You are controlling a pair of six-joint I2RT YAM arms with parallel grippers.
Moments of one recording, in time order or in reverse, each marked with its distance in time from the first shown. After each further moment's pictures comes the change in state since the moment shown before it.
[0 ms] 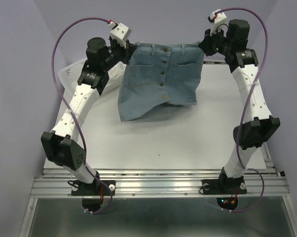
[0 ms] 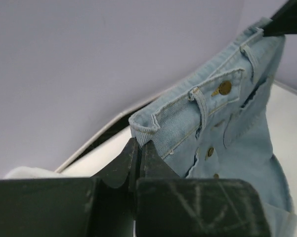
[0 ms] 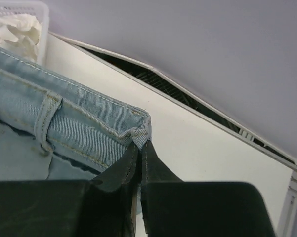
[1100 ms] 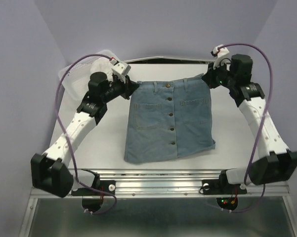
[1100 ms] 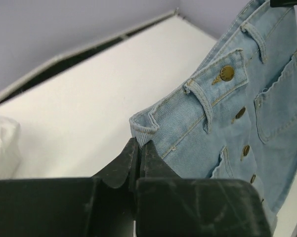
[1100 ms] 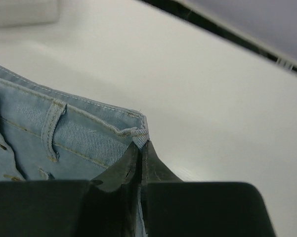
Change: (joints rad) left arm -0.037 -0.413 -0.598 0.087 0.084 -0.131; right arm 0.023 -0.632 -0.771 0.116 0.008 0.030
